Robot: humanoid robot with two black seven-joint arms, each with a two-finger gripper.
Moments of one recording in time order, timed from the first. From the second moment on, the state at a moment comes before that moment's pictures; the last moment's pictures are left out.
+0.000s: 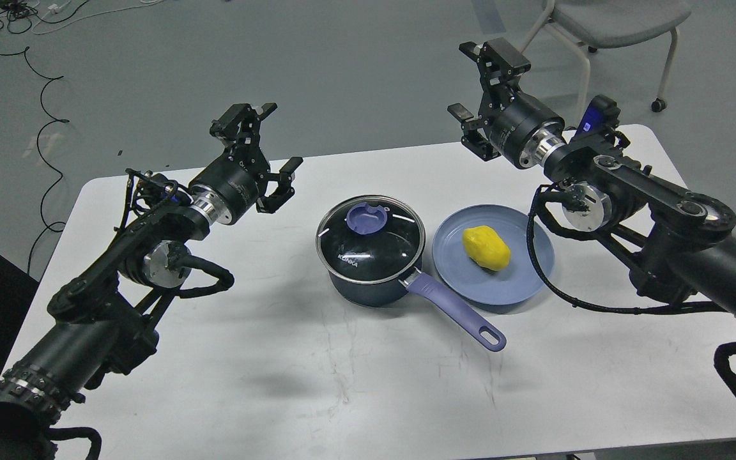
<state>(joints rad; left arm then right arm) -0.71 0.29 -0.84 -0.95 0.35 -0.23 -0.09 0.80 -0.23 0.71 1.00 -0.44 -0.01 0.18</state>
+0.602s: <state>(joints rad) -0.73 0.36 -0.87 -1.00 0.37 -0.21 -0.11 0.80 -0.24 0.71 1.00 -0.44 -0.01 0.18</state>
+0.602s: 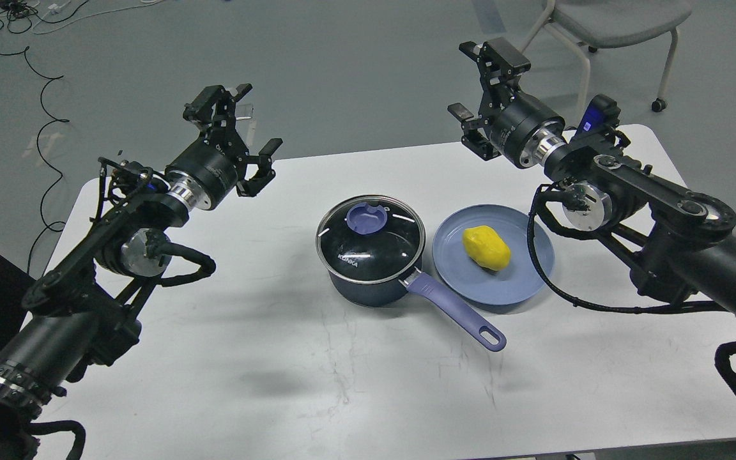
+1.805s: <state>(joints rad) -0.87 0.44 -0.40 -1.20 2.09 0.05 -0.29 0.72 -0.36 0.86 1.00 -0.44 -0.01 0.16</state>
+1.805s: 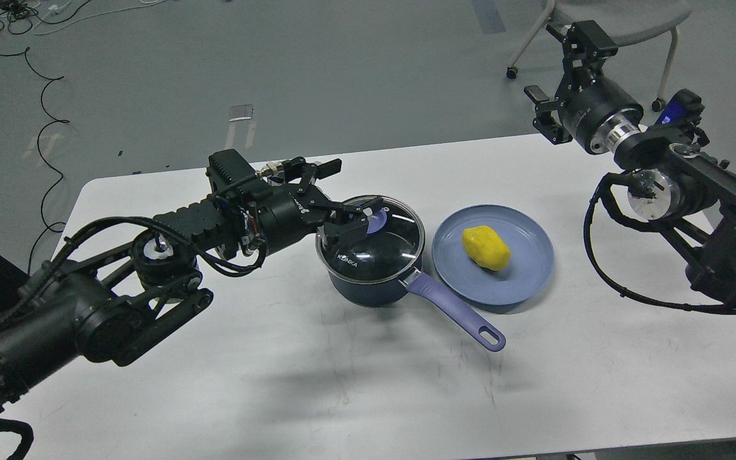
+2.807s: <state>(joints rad) -0.86 0.35 -0.34 -1.12 2.09 0.03 -0.24 0.69 -0.38 0.84 0.99 -0.44 -0.01 0.15</state>
